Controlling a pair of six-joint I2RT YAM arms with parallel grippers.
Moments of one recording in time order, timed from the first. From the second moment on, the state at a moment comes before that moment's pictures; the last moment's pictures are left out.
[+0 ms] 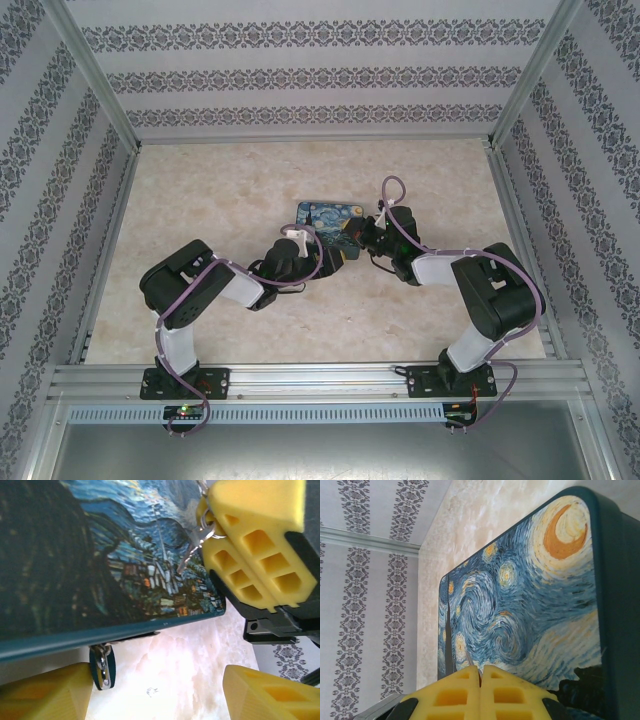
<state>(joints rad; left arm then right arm) -0.71 1.87 0.64 0.86 0.23 -0.96 0.39 1.65 0.61 0.62 -0.41 1.12</state>
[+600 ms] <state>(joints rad) -0.72 1.87 0.67 0.76 0.15 -0.92 0.39 1.65 0.61 0.62 -0.41 1.12</state>
